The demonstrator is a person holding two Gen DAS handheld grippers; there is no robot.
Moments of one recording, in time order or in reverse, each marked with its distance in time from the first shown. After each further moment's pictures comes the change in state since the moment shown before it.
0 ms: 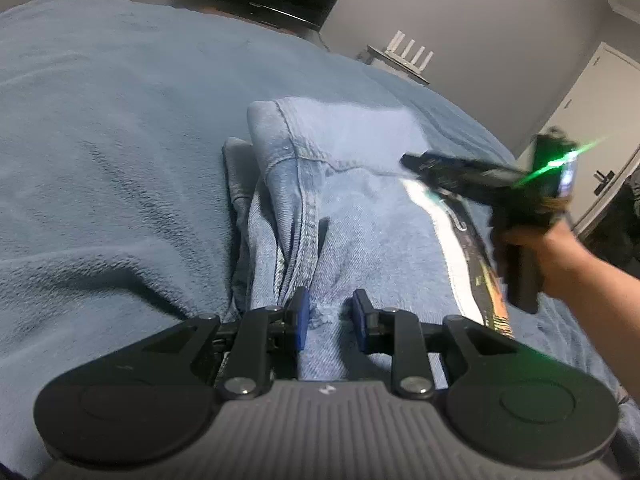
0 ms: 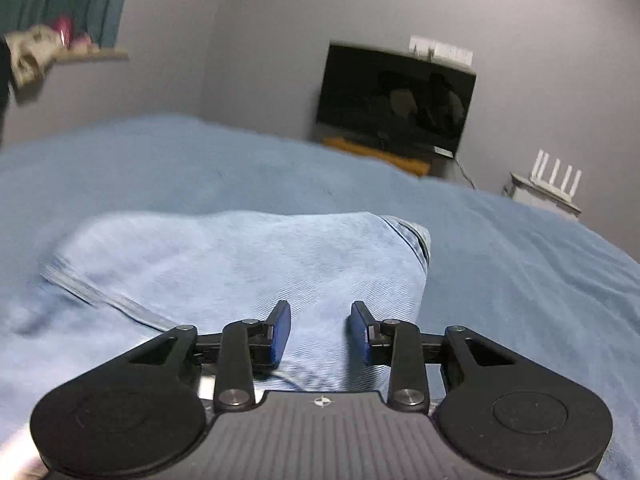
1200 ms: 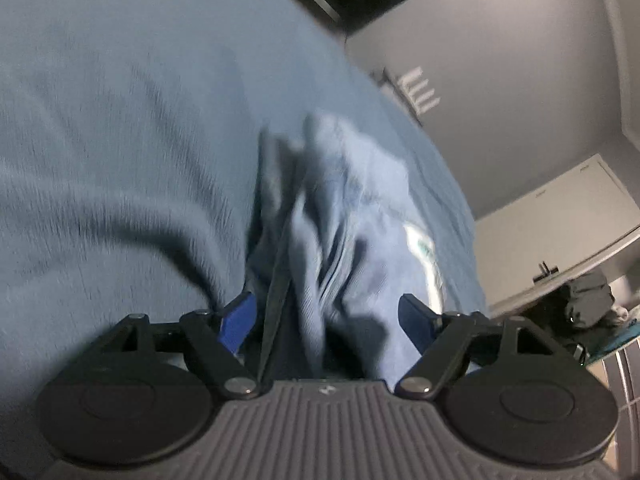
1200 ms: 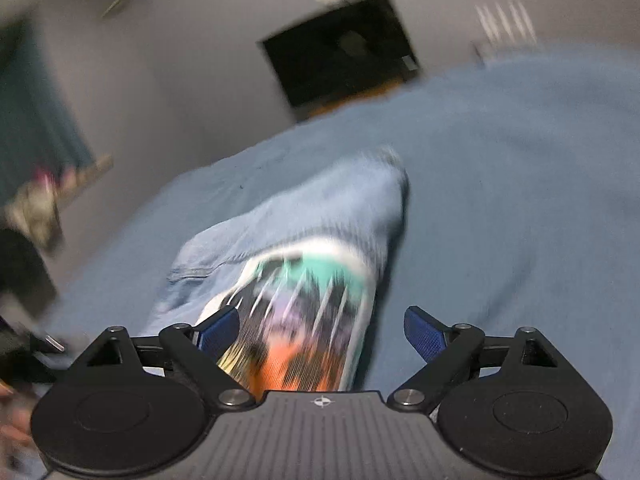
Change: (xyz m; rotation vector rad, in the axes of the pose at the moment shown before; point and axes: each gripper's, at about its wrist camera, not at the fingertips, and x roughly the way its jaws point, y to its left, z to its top) left arm -0.010 0.068 -0.002 -0.361 0.030 -0.193; right arm -0.095 -0.057 -0.092 0.738 0.080 0.321
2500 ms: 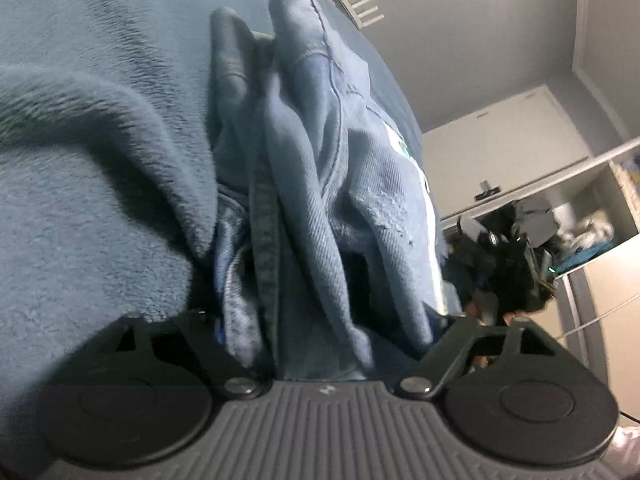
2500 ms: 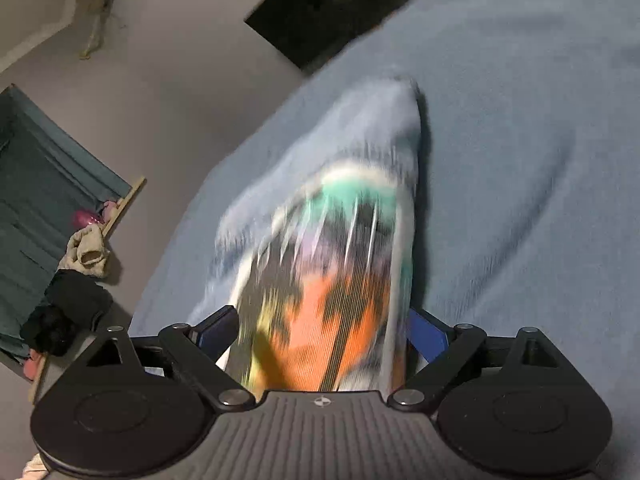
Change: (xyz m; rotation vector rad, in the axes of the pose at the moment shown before) left arm 0.053 0.025 -0.026 0.051 0.242 -0.246; right arm 0.033 -0.003 0.008 0.070 0.078 0.130
